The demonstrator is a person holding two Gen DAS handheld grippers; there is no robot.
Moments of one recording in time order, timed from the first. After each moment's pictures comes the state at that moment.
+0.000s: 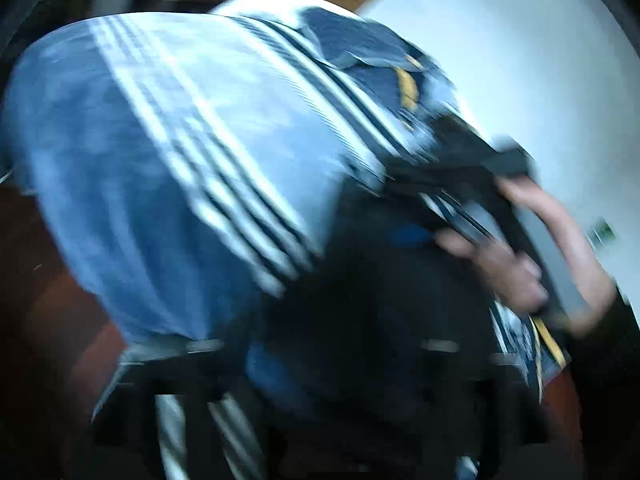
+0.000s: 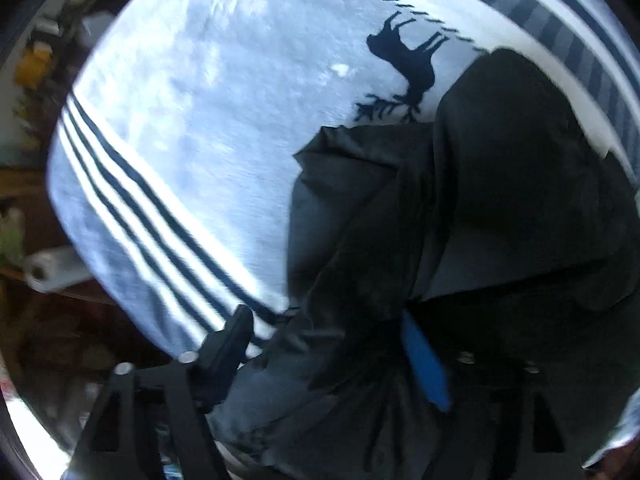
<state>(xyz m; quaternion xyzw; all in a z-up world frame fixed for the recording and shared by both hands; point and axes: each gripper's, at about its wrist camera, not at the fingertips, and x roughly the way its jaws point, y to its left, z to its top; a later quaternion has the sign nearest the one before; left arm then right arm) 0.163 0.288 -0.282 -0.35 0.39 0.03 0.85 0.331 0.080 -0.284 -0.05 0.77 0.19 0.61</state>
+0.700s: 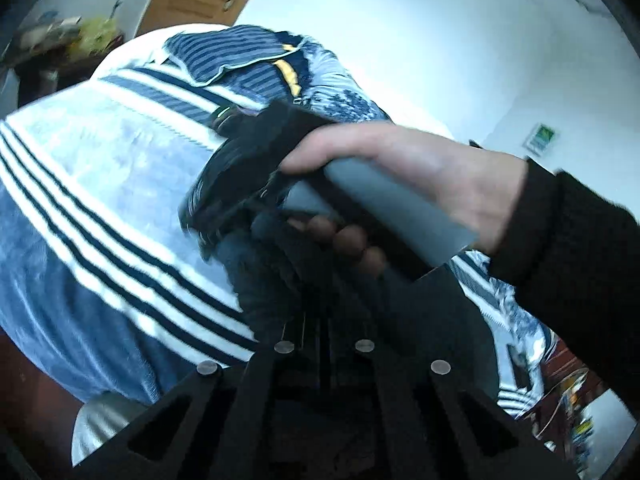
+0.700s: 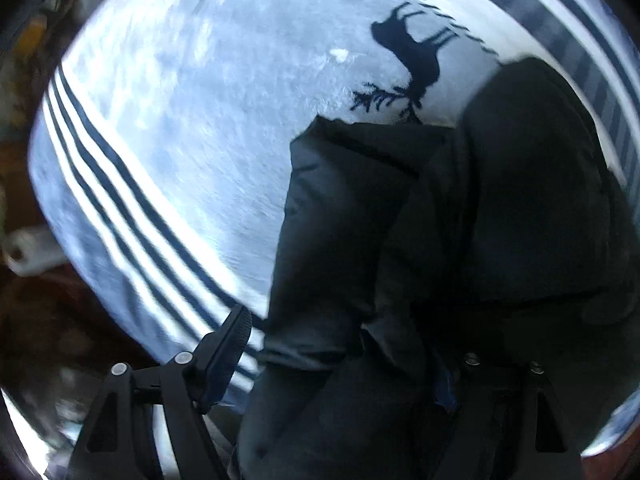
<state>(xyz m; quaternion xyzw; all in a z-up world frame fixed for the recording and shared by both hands) 0.186 0.168 -0.251 -0.20 0.36 -0.13 0.90 0.341 0.082 -0.305 -0.19 0.76 0.18 0.59</state>
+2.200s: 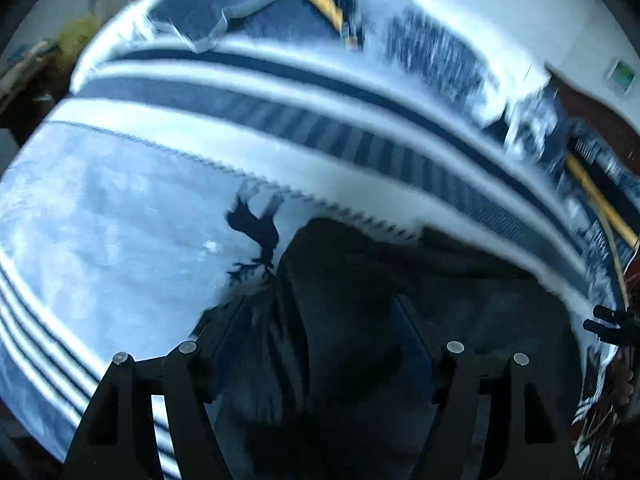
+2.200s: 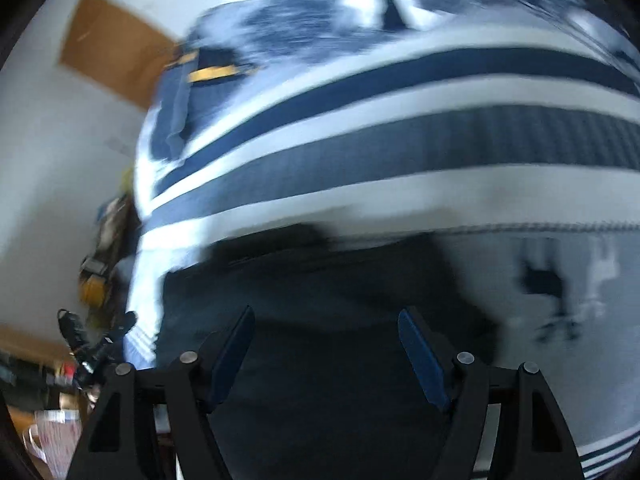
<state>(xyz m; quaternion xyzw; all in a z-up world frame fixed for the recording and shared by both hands) 0.431 0.172 -0.311 -0.09 0.55 -0.05 0.83 0.305 -0.448 -0.224 0.27 0.58 0.06 0.76</state>
